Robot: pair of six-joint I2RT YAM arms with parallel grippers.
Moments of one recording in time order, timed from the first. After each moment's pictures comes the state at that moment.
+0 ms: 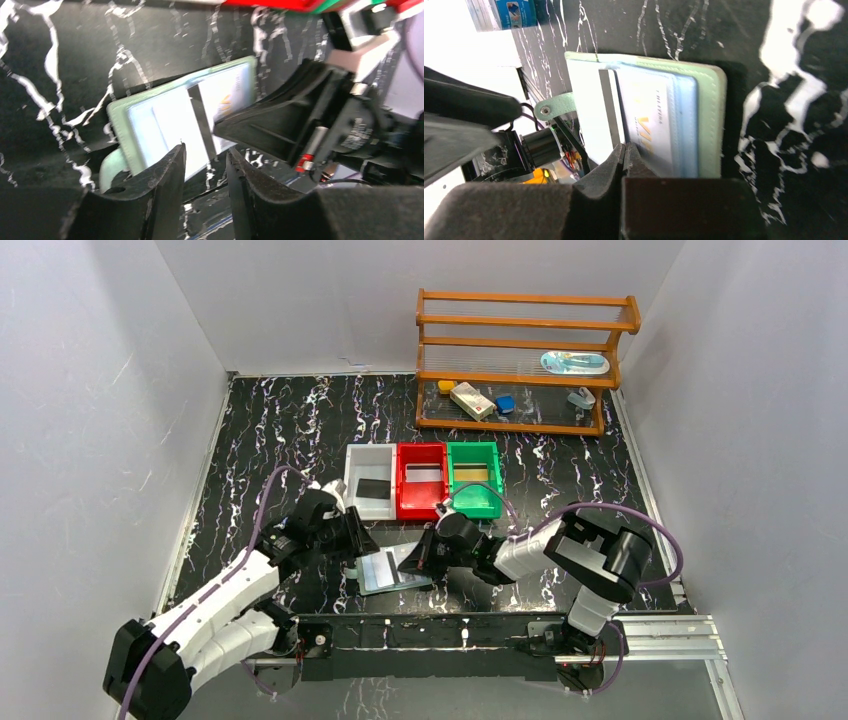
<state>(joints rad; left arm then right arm) -0.57 0.89 0.49 -0.47 0.19 -0.79 1.04 1.68 0.53 0.56 -0.18 1.25</state>
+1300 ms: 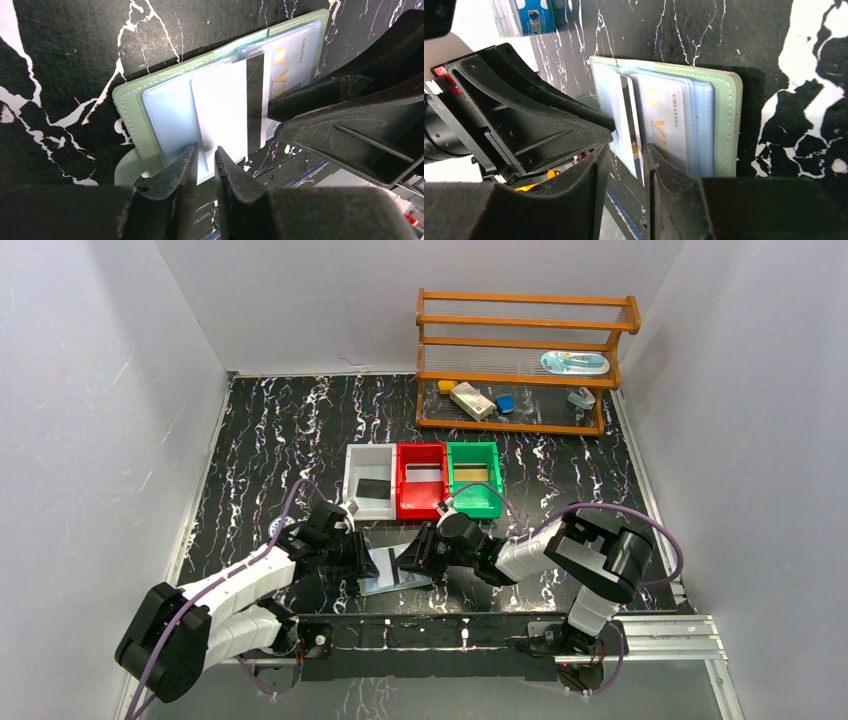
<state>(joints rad) -0.57 1.07 0.39 -0.33 0.30 -0.74 1.04 1.67 0.49 0.65 -0.17 1.30</state>
